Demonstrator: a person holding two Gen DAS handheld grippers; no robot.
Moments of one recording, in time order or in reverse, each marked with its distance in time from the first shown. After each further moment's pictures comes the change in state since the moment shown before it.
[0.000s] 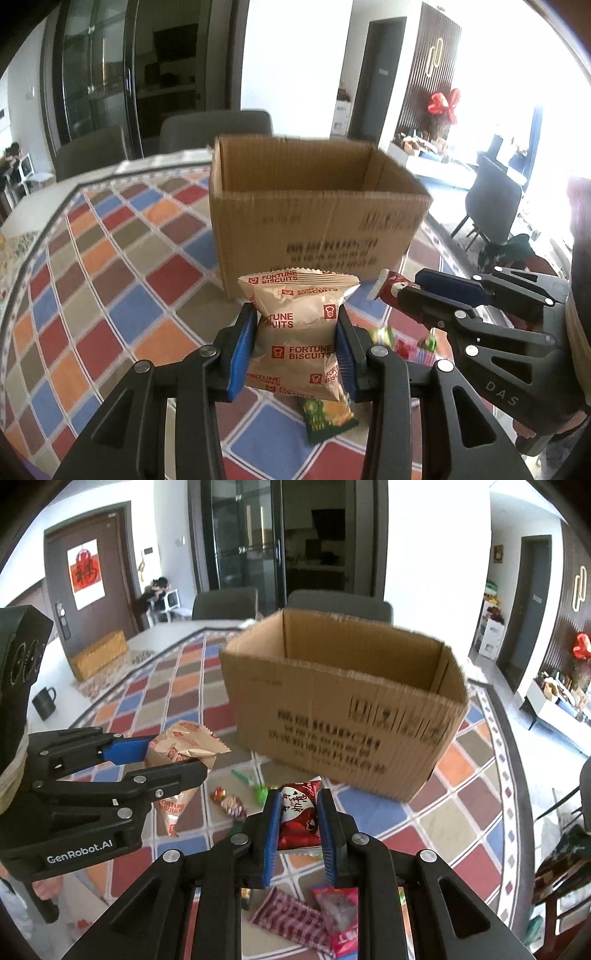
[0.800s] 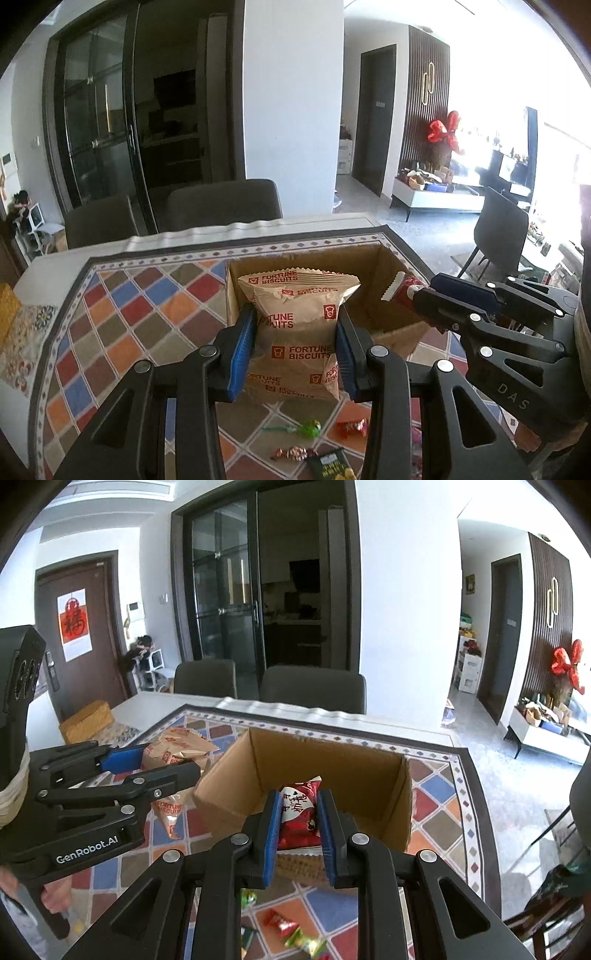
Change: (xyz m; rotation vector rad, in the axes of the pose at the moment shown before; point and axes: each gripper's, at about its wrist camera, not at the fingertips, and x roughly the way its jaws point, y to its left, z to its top) left arm -0.014 -0.001 0.106 0.070 -0.154 0.055; right arm -0.030 -0.026 0.093 0.058 -0.208 -0.057
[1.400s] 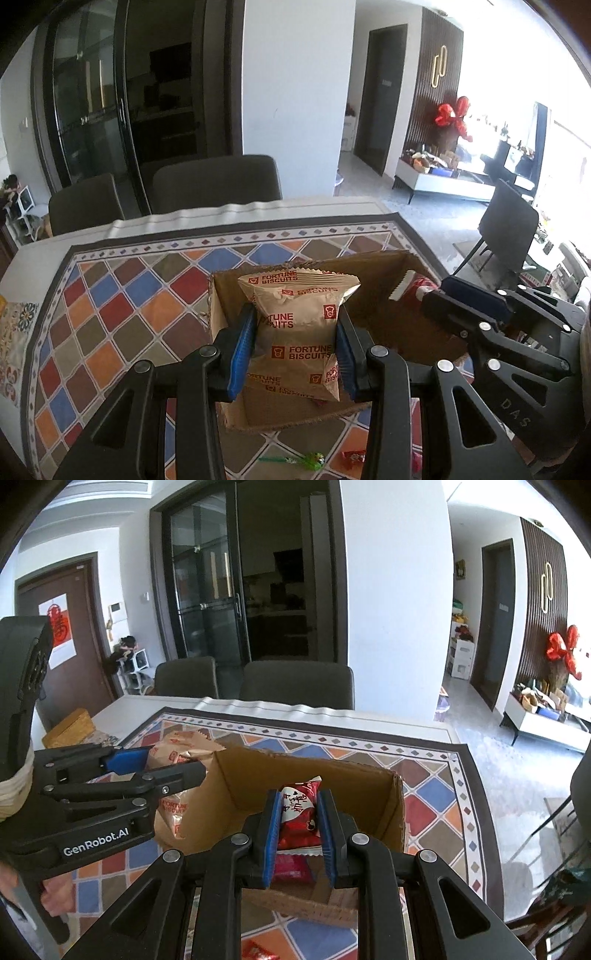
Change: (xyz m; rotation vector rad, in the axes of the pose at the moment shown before) left arm 0.080 0.007 0.025 -0.035 0.120 -0.014; right arm 0.056 -0.032 0.017 0.045 0.046 -0.030
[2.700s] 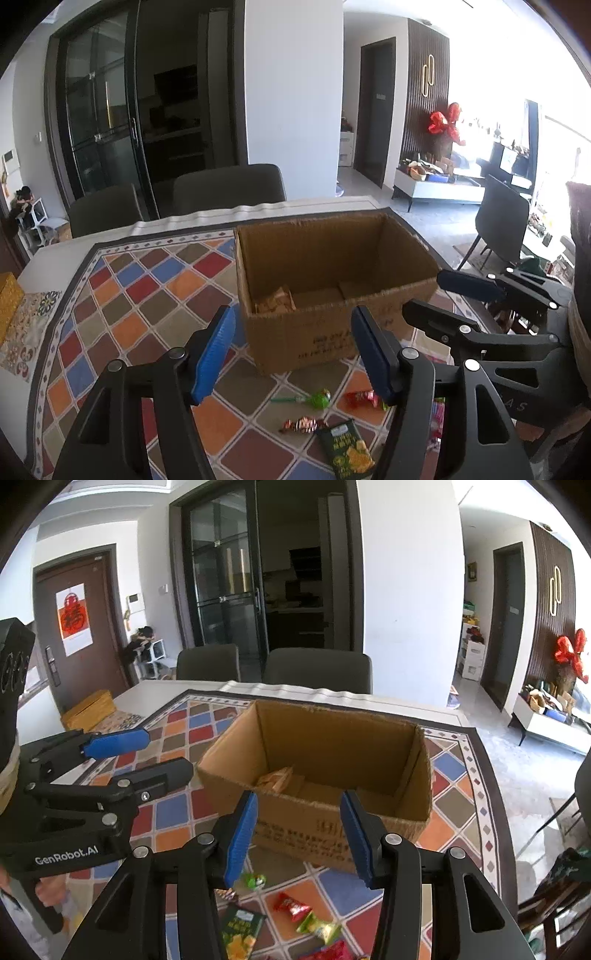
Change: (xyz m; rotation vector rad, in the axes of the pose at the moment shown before) left arm -0.086 -0.001 -0.084 0.044 -0.092 0.025; right arm -0.051 0.035 -0.054 -0.038 0.007 0.049
